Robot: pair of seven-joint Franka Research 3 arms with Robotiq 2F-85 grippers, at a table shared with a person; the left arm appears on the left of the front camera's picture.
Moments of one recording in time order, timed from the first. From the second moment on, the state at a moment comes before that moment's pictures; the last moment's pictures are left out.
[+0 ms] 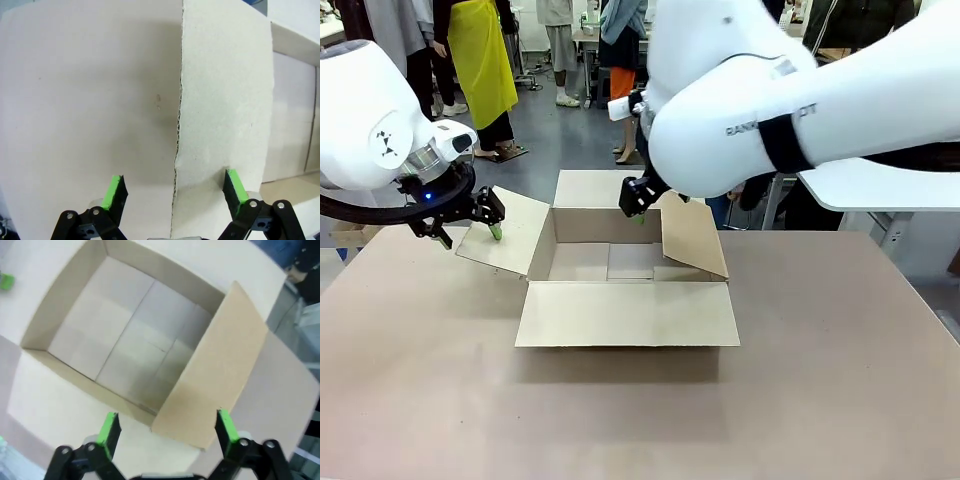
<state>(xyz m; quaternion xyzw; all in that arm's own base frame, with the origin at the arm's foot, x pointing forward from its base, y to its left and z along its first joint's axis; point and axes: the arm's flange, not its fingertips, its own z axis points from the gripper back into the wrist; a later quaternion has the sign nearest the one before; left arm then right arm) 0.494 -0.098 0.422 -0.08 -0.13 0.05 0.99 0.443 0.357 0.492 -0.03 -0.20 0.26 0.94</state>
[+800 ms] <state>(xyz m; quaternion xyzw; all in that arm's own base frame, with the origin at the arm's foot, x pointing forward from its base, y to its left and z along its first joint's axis) 0.494 -0.098 0.422 -0.08 -0.13 0.05 0.99 0.529 0.380 0.405 -0.22 -0.17 0.11 0.95</state>
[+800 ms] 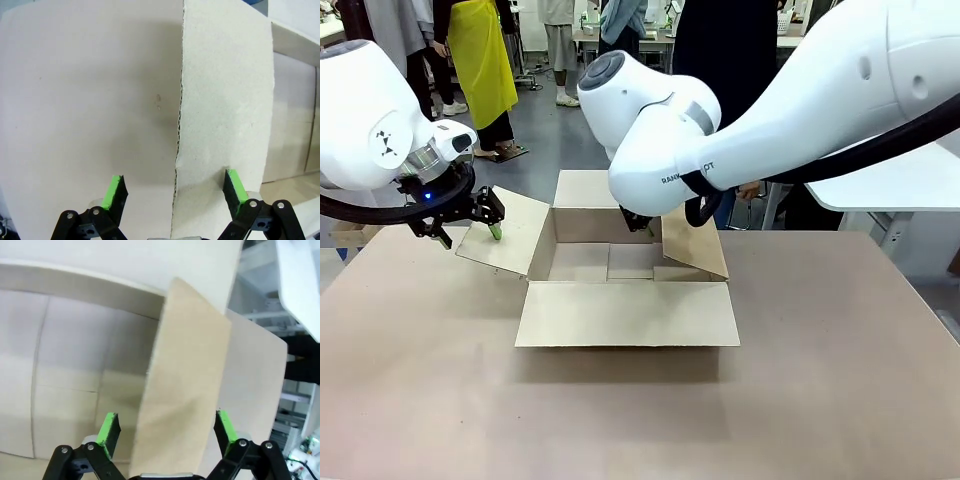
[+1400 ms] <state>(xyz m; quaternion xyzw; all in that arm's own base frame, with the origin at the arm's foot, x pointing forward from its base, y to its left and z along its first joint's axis) 0.494 -0.098 0.422 -0.08 -0.13 0.05 0.99 0.512 0.353 0.469 -0.28 -0.19 0.06 0.94</state>
